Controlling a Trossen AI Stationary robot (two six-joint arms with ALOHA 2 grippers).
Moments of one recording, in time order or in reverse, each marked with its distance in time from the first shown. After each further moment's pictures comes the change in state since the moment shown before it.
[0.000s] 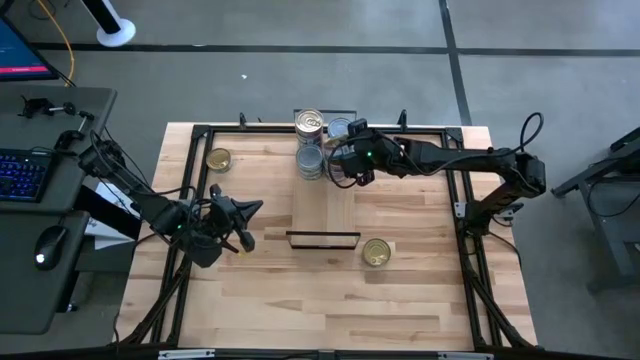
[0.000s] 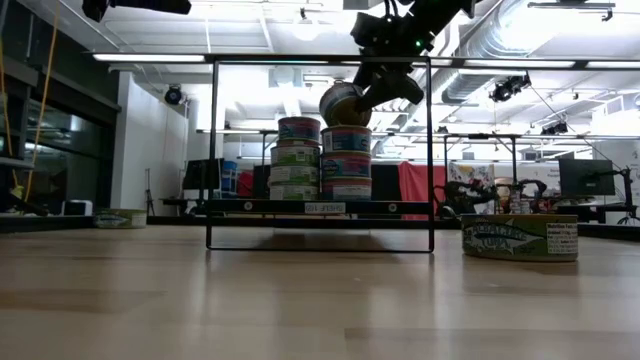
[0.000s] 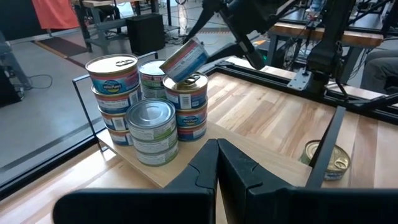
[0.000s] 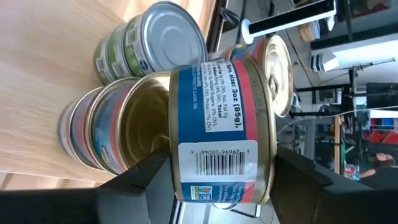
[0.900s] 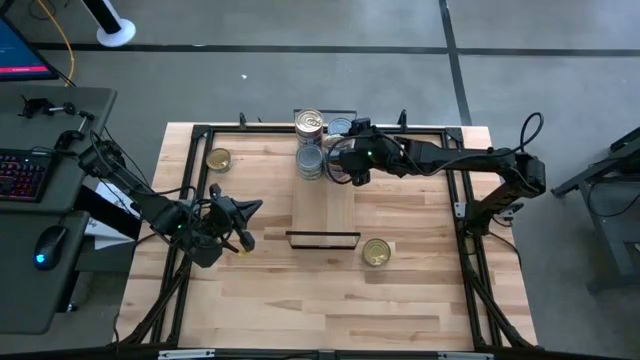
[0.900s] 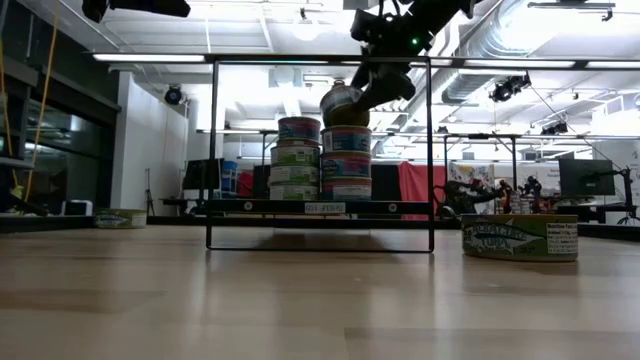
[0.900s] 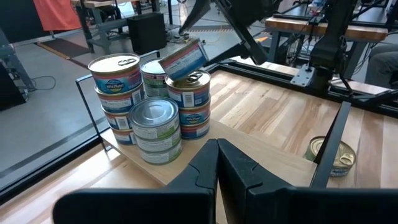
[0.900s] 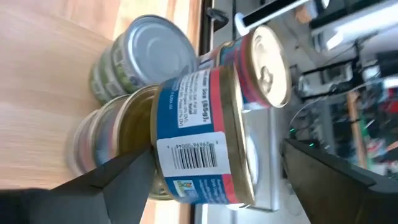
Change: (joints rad) left arm 0.003 0.000 0.000 -0.024 0.002 0.000; right arm 0.002 0.000 0.000 0.024 0.000 0.158
